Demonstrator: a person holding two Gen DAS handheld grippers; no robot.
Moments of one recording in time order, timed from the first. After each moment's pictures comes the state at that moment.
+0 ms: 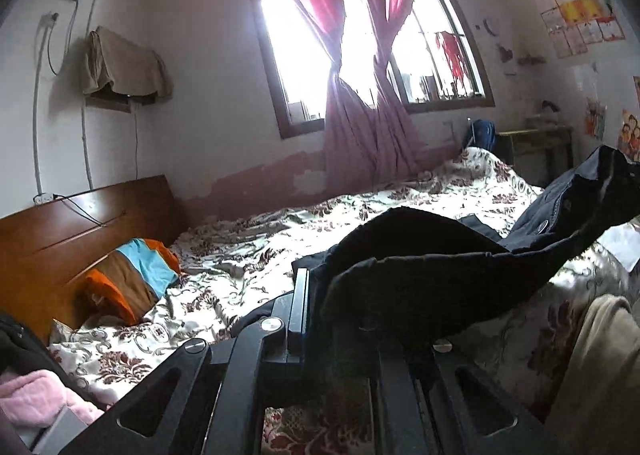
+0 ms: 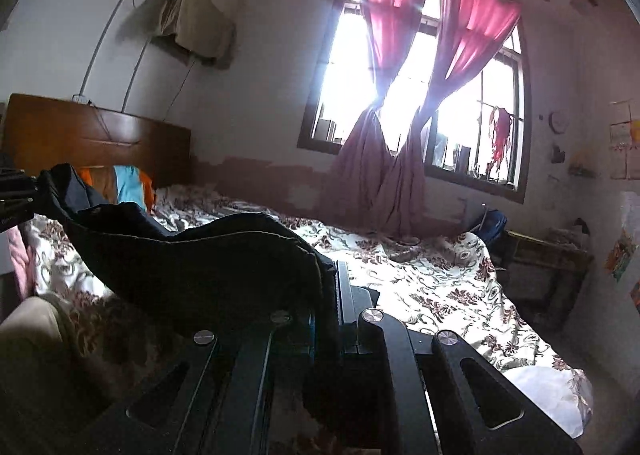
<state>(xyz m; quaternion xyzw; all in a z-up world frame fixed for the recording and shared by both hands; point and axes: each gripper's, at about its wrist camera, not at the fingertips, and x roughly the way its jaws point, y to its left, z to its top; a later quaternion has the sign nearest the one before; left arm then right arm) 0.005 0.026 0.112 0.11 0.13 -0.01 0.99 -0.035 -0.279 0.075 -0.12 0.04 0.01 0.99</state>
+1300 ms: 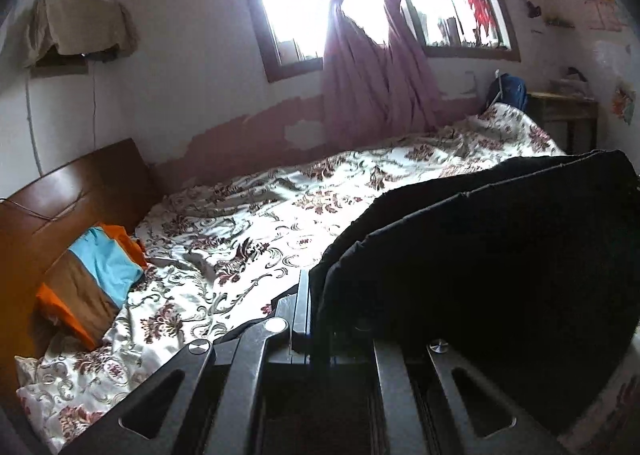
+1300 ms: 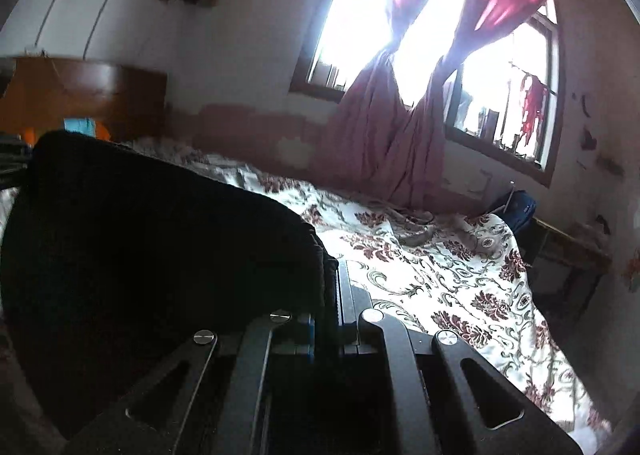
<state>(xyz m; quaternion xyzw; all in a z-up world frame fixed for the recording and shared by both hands) 0.304 0.010 0.092 0.12 0.24 0.00 0.96 0.324 -0.297 0.049 -0.15 0.13 0.00 0.98</state>
